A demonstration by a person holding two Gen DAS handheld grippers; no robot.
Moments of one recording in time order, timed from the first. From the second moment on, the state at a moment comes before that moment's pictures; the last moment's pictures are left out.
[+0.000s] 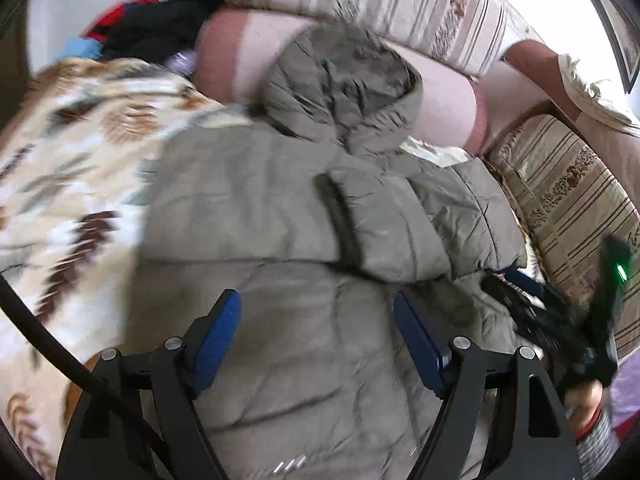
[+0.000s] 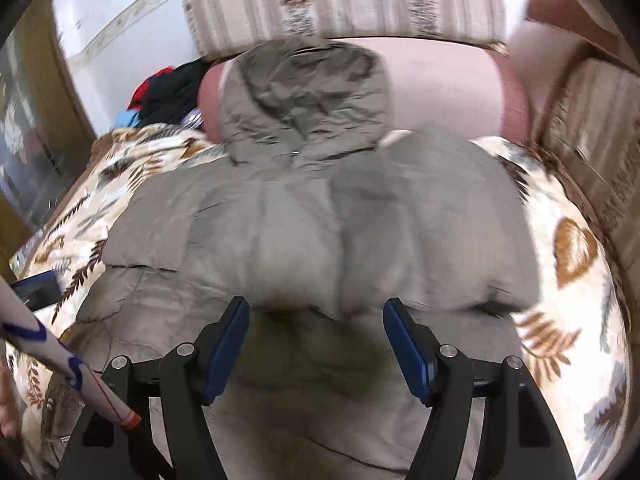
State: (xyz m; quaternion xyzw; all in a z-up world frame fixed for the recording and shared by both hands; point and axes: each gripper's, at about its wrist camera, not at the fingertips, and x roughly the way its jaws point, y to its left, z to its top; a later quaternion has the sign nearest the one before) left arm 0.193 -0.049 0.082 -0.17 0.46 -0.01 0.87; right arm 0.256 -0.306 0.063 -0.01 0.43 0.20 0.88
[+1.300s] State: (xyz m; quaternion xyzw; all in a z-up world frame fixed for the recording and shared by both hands) left arm 0.302 0.034 0.016 -0.16 0.50 0.07 0.85; right arm 0.372 -0.296 0.007 -0.06 0.47 0.11 0.88
